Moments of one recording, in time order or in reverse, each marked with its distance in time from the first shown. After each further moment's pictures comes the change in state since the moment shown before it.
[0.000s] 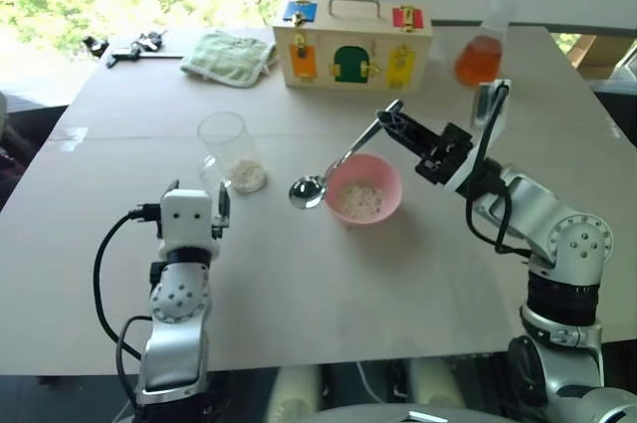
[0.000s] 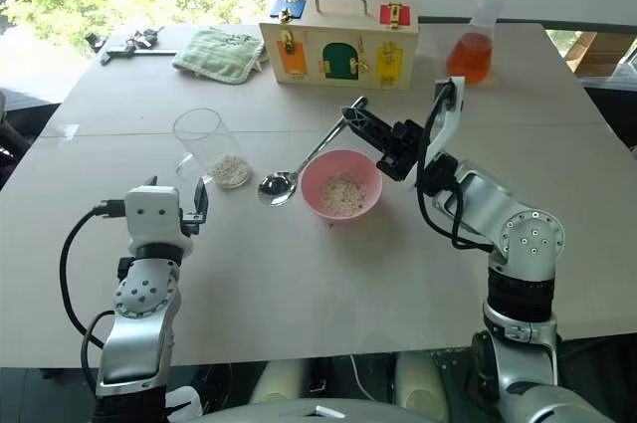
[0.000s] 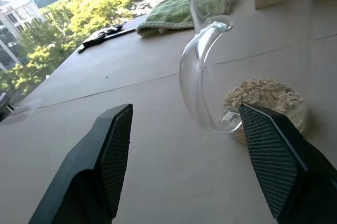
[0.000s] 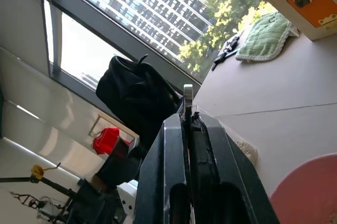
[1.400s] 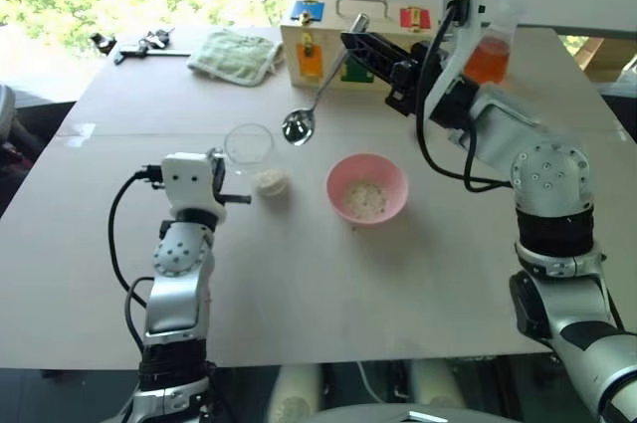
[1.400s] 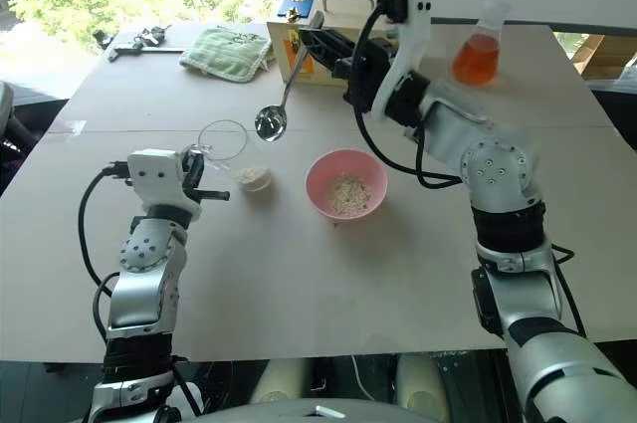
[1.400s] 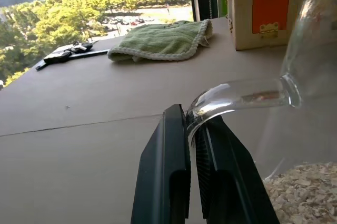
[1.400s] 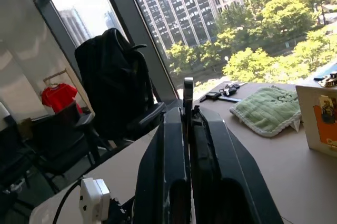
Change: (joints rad) left arm -0.273 0.038 0.010 0.196 -0.226 0.021 -0.166; right arm -0.376 -0.074 0.237 0.152 -0.553 -0.192 0.357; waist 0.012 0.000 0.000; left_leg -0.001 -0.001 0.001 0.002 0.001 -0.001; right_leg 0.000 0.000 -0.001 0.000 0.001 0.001
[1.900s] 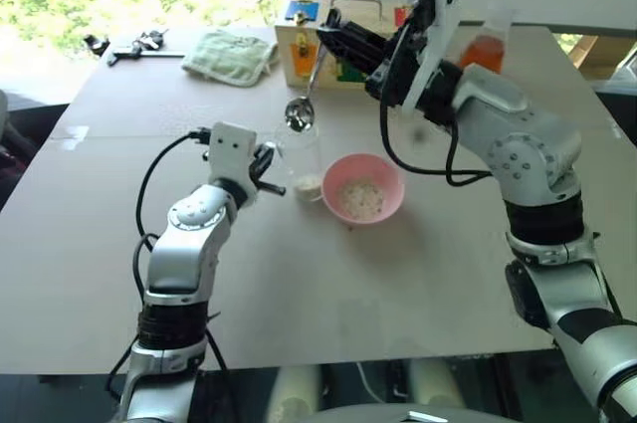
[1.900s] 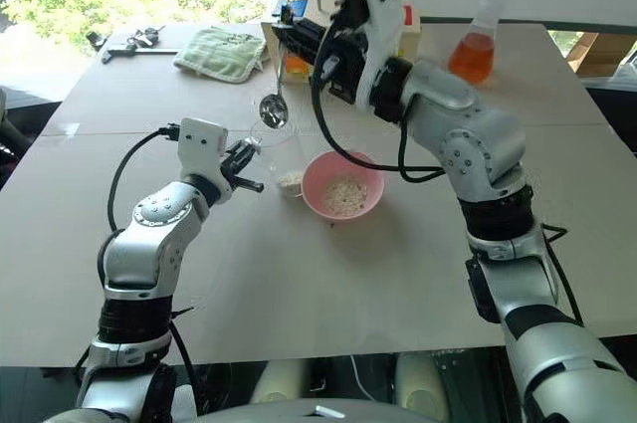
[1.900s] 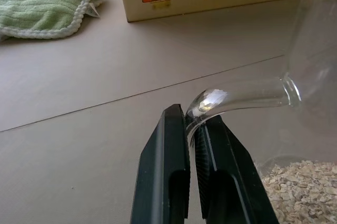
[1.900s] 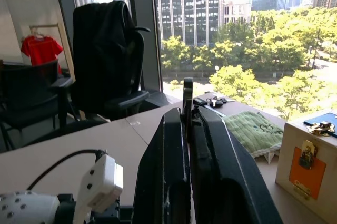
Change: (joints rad) left arm -0.201 0.156 -0.118 -0.062 -0.084 0.443 -0.165; right arm -0.062 -0.029 0.124 0.043 -0.373 -0.103 0.256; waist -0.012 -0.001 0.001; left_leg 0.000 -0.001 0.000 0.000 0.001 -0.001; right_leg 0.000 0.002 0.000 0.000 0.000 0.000
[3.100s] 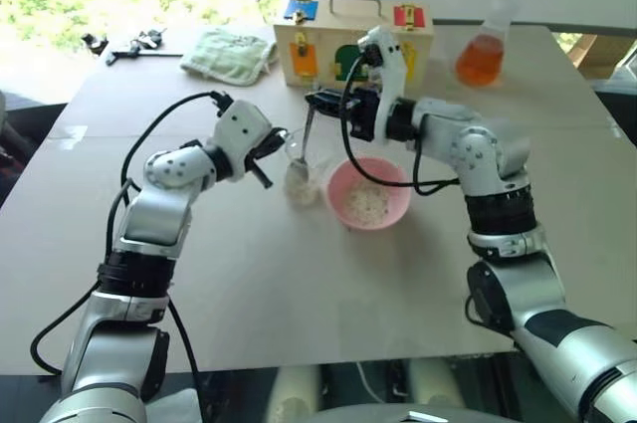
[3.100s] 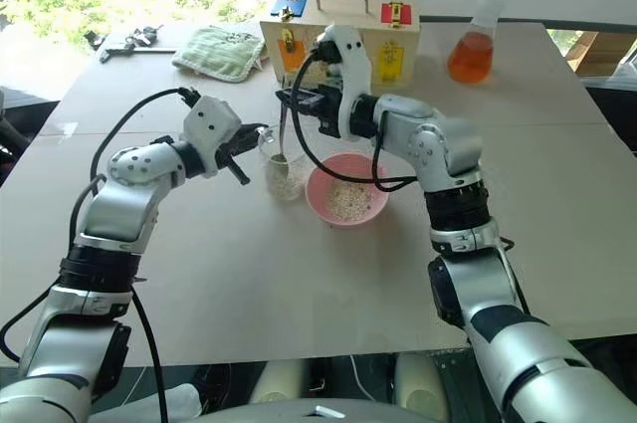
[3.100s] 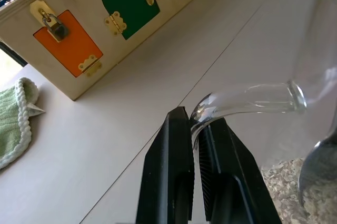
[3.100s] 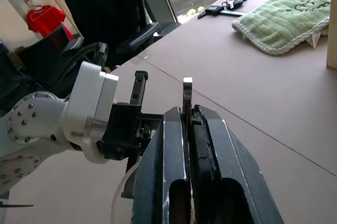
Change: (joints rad) left arm -0.161 0.234 -0.144 0.322 0.089 -0.442 -0.415; right arm -0.045 0.244 -0.205 0.240 -0.069 0.349 0.007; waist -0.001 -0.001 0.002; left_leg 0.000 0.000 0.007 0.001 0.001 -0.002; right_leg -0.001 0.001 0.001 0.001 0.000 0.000
